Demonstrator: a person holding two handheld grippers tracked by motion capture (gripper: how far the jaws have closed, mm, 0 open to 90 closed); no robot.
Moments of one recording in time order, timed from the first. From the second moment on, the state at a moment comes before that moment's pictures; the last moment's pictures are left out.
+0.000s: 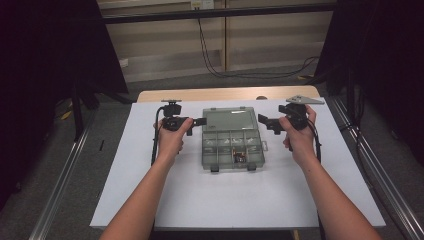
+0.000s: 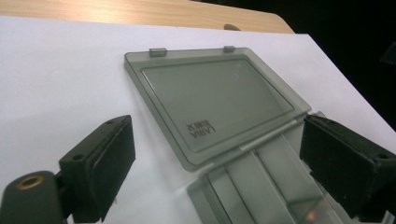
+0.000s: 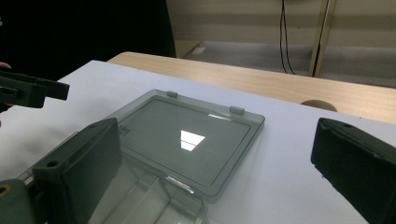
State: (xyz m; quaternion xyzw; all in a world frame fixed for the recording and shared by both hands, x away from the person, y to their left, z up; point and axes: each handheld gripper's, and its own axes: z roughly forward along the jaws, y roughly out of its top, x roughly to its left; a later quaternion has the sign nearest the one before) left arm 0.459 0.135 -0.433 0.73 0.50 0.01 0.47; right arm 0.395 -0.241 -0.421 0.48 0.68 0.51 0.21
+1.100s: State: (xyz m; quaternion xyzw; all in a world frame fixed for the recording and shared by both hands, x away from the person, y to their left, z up) left arm 0.497 0.119 -0.461 0.71 0.55 0.00 0.44; right arm 0.454 -0.241 -0.468 0.57 0.67 0.48 0.09
